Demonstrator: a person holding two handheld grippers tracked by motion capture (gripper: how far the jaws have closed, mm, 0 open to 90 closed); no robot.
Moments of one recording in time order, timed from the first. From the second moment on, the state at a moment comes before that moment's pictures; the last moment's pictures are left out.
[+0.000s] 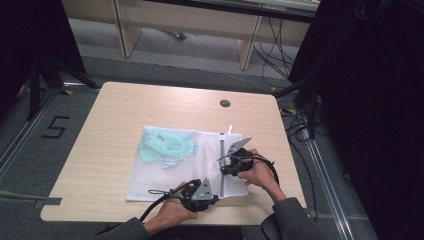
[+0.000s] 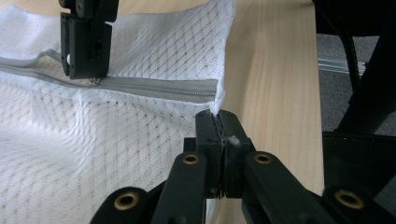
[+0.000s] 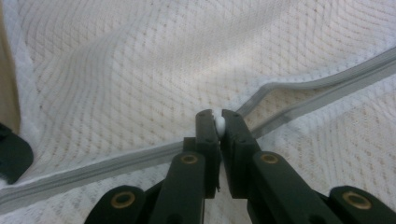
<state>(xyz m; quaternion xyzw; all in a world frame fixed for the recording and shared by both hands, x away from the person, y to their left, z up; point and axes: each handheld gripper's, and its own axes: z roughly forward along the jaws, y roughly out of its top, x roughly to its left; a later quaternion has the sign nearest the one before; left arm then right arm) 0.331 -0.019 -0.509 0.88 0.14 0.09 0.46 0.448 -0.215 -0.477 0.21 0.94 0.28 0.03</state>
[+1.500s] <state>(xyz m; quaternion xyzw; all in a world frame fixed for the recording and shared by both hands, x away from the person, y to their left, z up) 0.329 -0.017 -0.511 0.88 0.14 0.08 0.45 0.475 -0.211 -0.479 0.24 0.93 0.27 0.04</state>
